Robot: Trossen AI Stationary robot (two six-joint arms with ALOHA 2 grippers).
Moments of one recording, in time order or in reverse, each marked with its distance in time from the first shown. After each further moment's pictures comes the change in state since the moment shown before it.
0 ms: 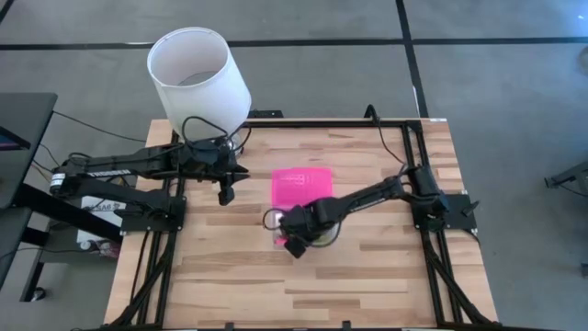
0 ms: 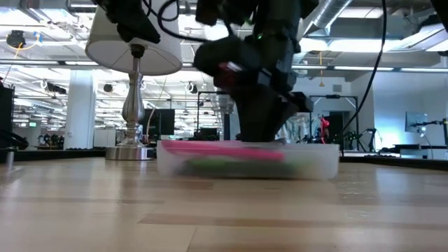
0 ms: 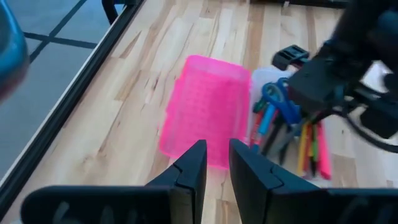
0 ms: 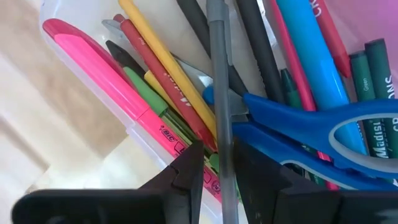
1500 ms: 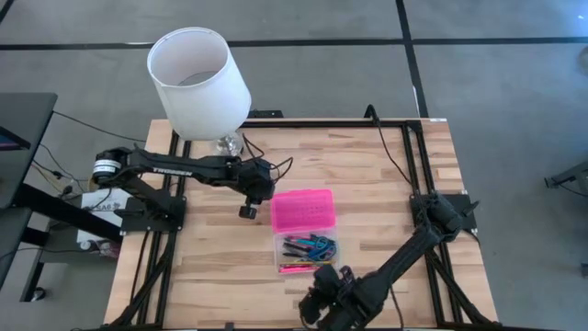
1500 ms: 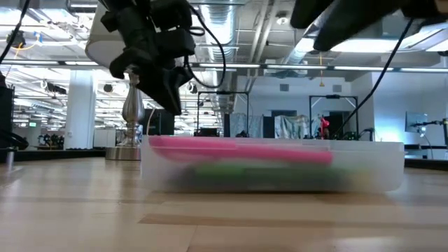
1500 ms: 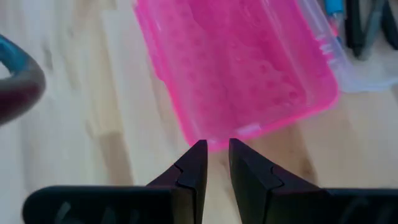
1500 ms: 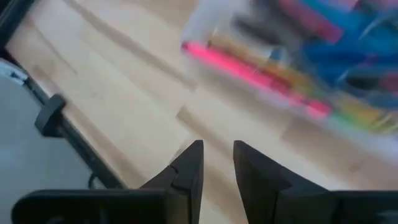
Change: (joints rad) left arm 0.007 0.504 0.000 0.128 0.152 0.461; right arm 0.517 0.042 0.180 -0.037 0.566 0.702
